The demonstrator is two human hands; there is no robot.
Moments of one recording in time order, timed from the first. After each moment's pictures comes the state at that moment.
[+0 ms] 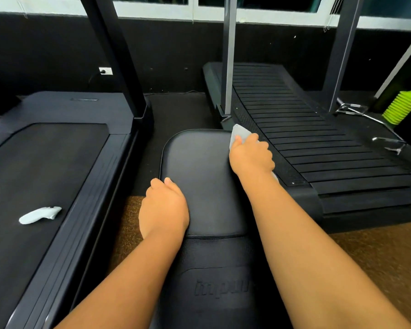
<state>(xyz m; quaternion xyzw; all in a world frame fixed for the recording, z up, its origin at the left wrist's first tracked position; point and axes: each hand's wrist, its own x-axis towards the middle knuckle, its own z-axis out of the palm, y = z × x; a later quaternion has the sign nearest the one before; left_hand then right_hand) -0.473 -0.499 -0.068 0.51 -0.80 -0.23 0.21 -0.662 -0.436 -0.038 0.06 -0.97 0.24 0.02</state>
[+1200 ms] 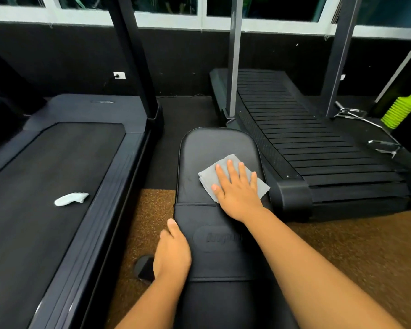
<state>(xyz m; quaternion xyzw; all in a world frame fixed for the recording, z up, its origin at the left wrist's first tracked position) -0.344 -0.421 -0.086 0.54 -0.71 -0.45 0.11 -0.523 -0.362 -0.059 0.39 -0.92 0.07 -0.03</state>
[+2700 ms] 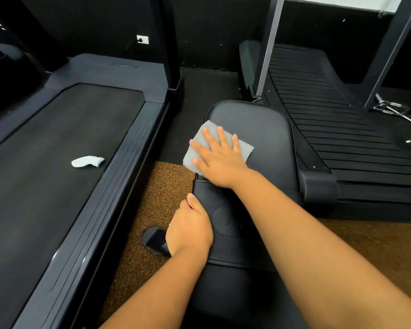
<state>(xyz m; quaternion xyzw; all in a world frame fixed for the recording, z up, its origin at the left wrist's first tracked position) -0.352 -0.422 -0.095 0.56 -0.73 -0.37 0.14 -0.503 -0.448 -0.050 0.55 -0.84 0.02 -0.03</state>
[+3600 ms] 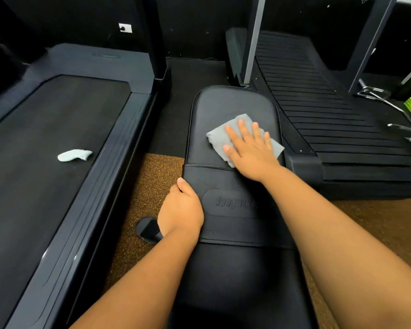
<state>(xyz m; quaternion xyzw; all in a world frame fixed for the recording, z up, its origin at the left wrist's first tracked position) -0.351 -0.420 -0.094 0.56 -0.72 -0.38 0.16 -0.537 -0.367 -0.054 0.43 -0.90 0.06 -0.04</state>
